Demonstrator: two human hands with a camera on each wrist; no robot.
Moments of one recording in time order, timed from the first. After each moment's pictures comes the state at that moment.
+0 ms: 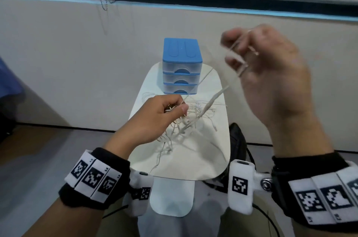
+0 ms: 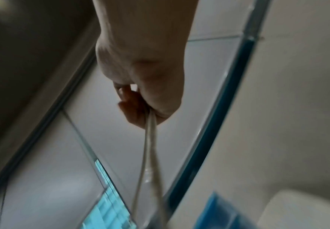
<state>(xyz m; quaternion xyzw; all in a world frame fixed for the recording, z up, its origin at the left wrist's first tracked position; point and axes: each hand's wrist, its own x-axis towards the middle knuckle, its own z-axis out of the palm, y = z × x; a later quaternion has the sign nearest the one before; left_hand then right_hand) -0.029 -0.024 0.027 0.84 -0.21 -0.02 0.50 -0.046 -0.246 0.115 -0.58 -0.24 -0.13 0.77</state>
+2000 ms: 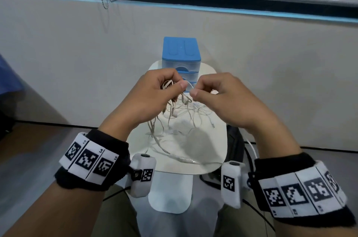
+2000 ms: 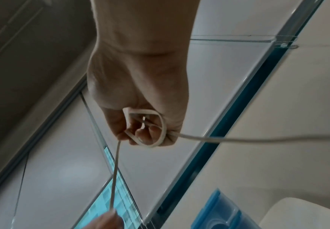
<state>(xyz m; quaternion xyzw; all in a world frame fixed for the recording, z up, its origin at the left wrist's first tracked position) -0.029 -0.026 0.064 0.82 -0.19 0.05 0.53 -0.048 -0.230 0.084 -0.91 -0.17 -0.05 0.39</state>
